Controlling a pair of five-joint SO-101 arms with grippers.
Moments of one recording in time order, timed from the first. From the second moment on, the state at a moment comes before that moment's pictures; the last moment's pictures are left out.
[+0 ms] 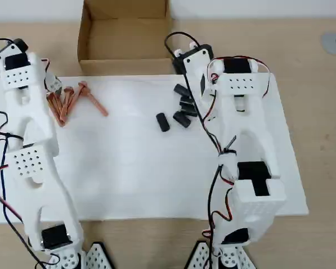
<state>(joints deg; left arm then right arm) -20.5 55.2 -55.1 86.1 15.5 -6.7 15.3 -9.0 87.6 16.1</state>
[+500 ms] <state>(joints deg) -23.0 57.5 -60.4 94.5 15.4 -6.7 15.3 -9.0 87.6 16.1</state>
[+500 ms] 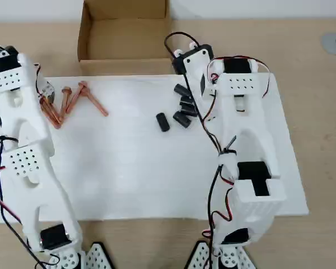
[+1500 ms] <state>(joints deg) -23.0 59.2 -59.2 89.6 20.2 -6.7 15.3 -9.0 87.6 16.1</state>
